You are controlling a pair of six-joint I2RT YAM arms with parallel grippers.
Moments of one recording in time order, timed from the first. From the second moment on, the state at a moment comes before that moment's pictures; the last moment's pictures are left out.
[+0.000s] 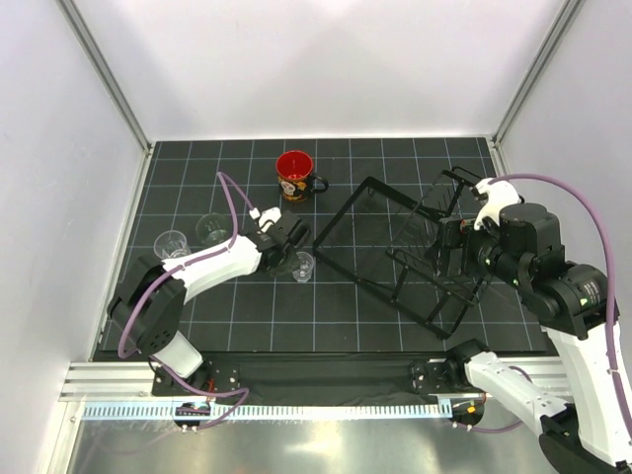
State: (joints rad) left arm -0.73 1.59 1.02 -0.57 -0.28 -1.00; right arm 0.39 0.83 1.42 -1.22 0.04 0.22
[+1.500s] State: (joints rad) left arm -0.73 0.22 0.42 0.28 0.19 -1.34; right arm 1.02 1.05 1.21 -0.13 -0.48 0.69
